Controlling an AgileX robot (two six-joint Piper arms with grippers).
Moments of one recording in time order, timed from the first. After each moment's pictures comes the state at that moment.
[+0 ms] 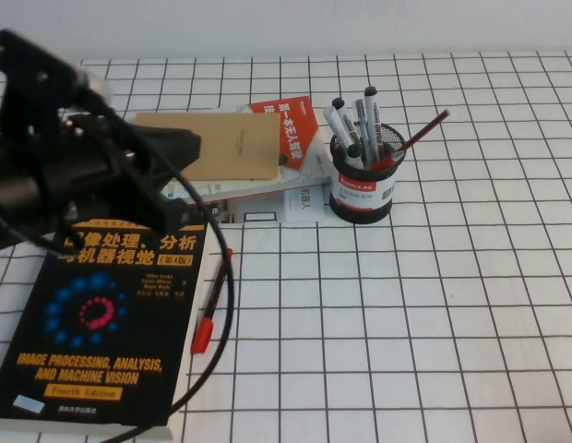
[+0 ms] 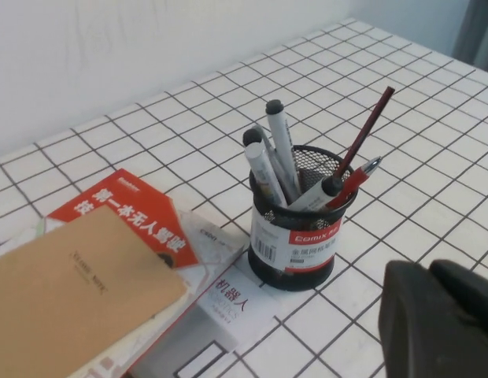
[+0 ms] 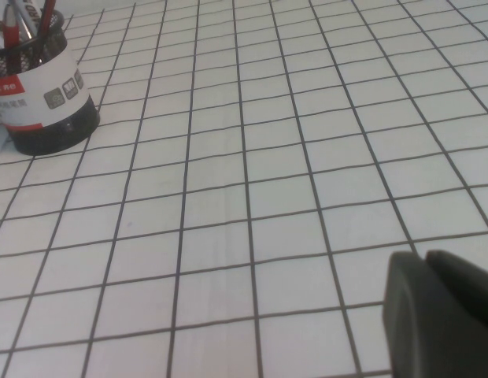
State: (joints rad) right arm 0.03 -0.01 0.03 0.07 0.35 0.13; left arm -0.27 1.18 -0.84 -1.38 0.49 1.54
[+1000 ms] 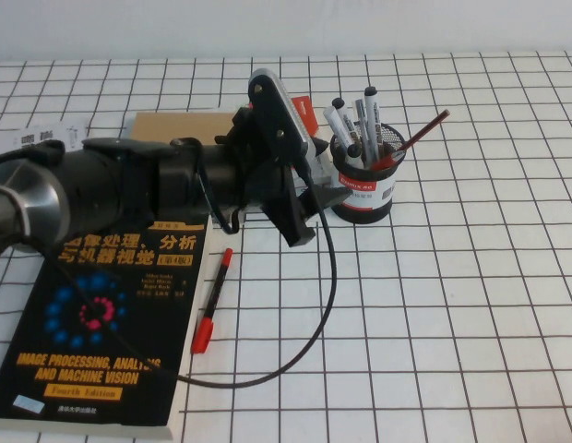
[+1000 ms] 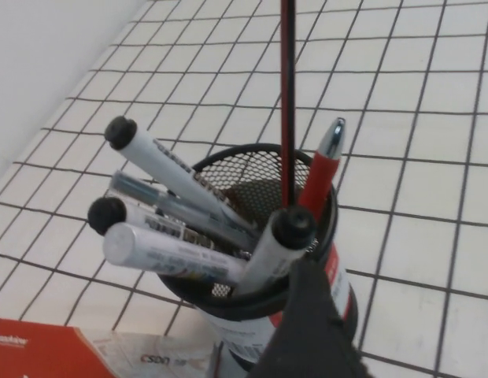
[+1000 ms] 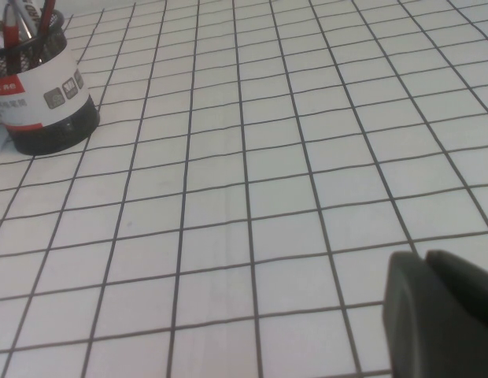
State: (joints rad) right arm 0.03 -0.01 0.03 0.07 0.35 0.13; left arm -0.47 1.79 -1.16 -1.69 0.52 2.35
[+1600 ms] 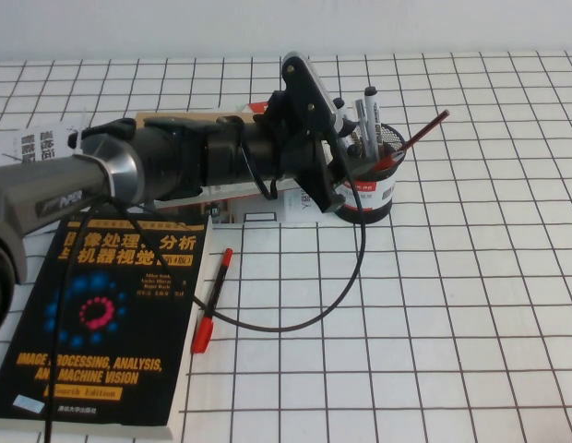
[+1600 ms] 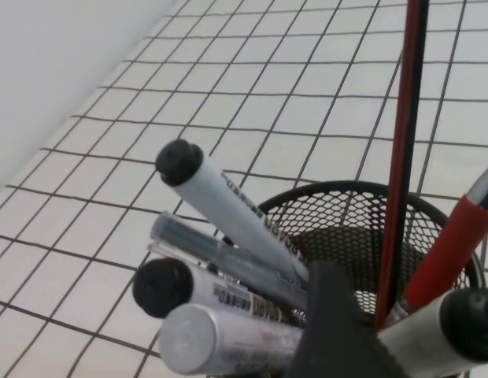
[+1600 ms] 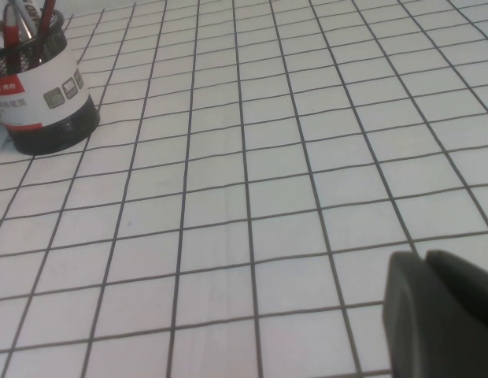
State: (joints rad) right arm 0.03 -0.01 0.03 0.07 0.35 0.13; left arm -0.47 2.07 -1.47 -1.70 0.56 2.31
